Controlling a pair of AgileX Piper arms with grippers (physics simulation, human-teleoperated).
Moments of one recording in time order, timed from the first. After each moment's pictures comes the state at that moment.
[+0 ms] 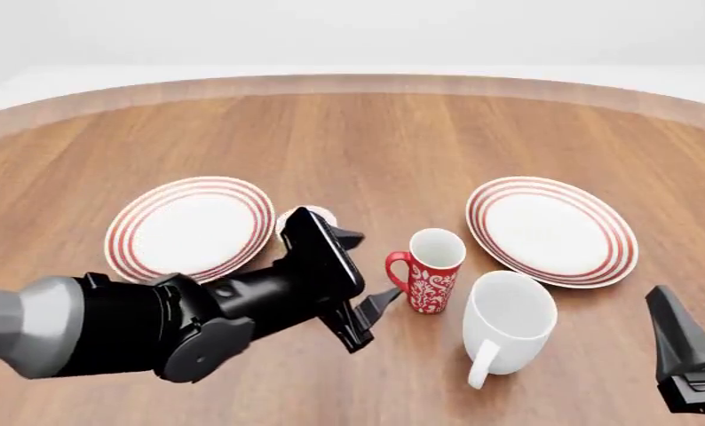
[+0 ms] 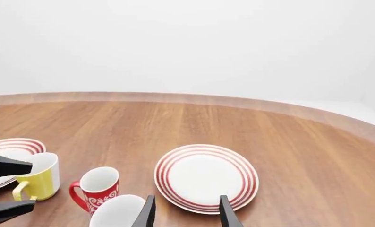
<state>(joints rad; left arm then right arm) -0.85 1.58 -0.66 -0.43 0.33 0.04 0.00 -0.01 0.00 -0.01</state>
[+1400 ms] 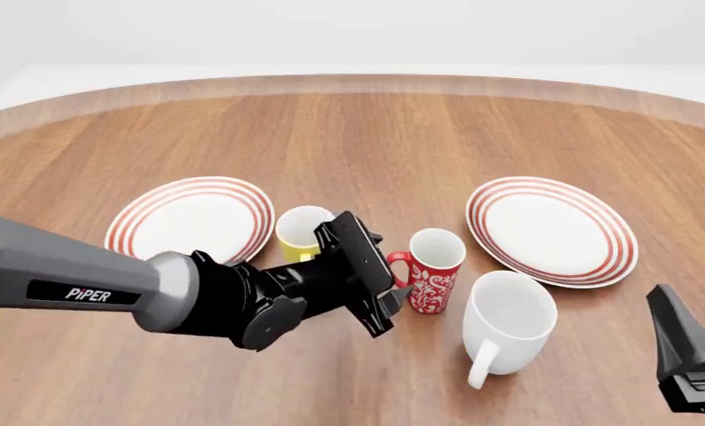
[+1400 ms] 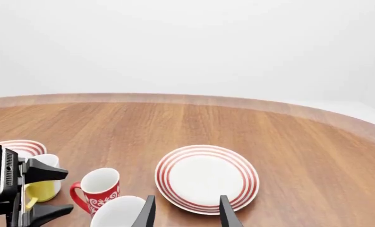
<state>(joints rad) -0.81 1.84 -0.84 -0.43 0.42 0.04 0.00 -0.01 0.00 -0.01</state>
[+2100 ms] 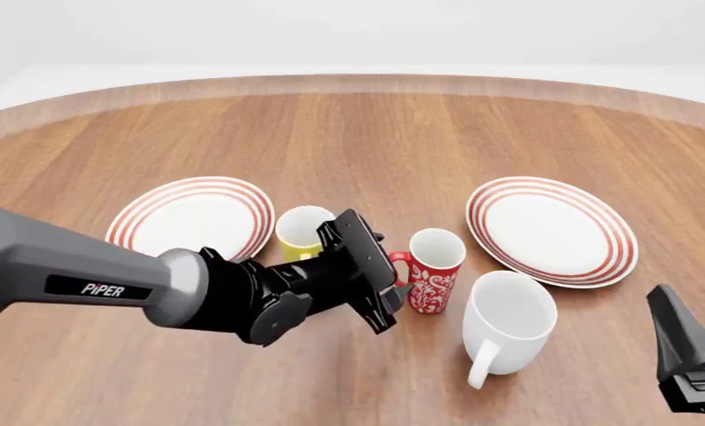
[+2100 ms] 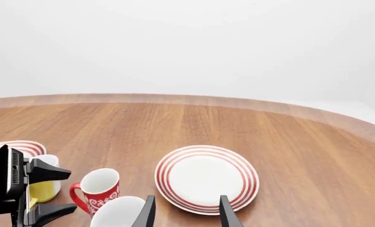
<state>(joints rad) -0.81 1.87 -0.87 -0.42 0.41 0.04 0.00 0.00 -0.01 0.00</state>
